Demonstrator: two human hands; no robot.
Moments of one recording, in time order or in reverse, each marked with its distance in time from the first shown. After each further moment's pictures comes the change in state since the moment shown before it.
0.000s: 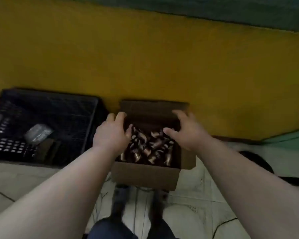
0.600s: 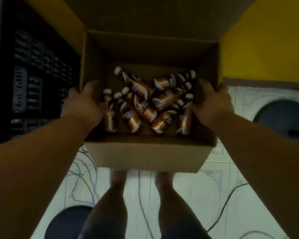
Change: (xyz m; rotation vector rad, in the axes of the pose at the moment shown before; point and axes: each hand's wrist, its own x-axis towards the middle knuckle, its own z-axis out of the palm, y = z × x) left_hand 0.097 -0.124 0.259 0.048 -0.295 -0.268; right_hand 0.168 0.178 0.224 -0.165 0.069 0.319
